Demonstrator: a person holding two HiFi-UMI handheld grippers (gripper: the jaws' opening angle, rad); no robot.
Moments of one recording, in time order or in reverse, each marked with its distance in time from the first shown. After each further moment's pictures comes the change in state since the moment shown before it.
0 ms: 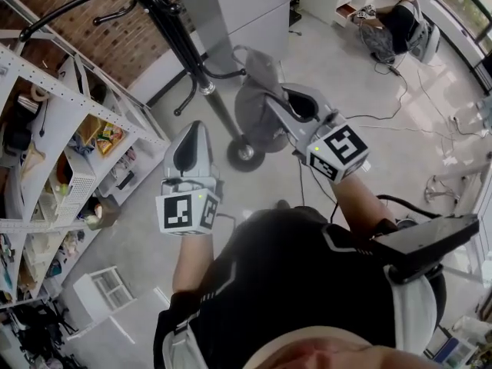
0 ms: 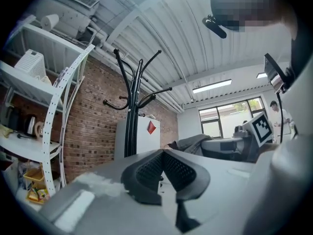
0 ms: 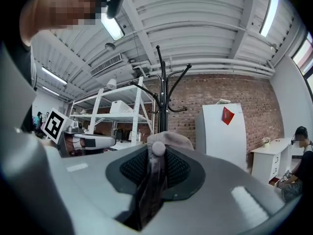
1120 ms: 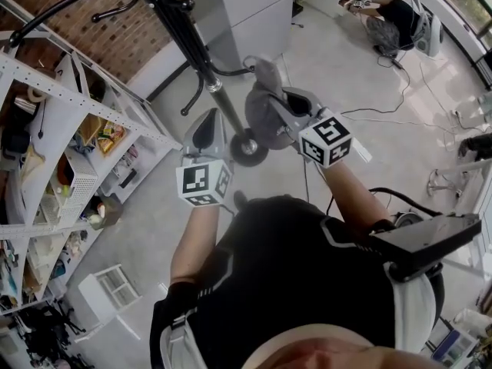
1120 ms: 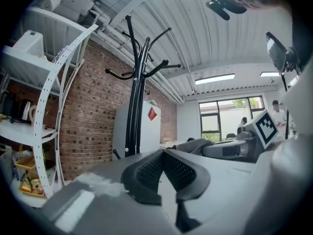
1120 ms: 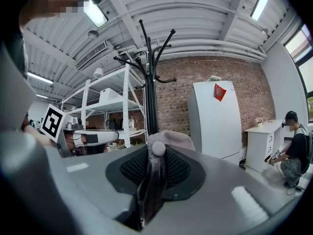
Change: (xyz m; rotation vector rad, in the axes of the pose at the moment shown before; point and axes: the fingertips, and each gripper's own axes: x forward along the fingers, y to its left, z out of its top) left arm 0.054 0.035 -0.082 -0.043 0.110 -0.030; right arm 0.045 -0.027 -0.101 0.116 0.151 -0.076
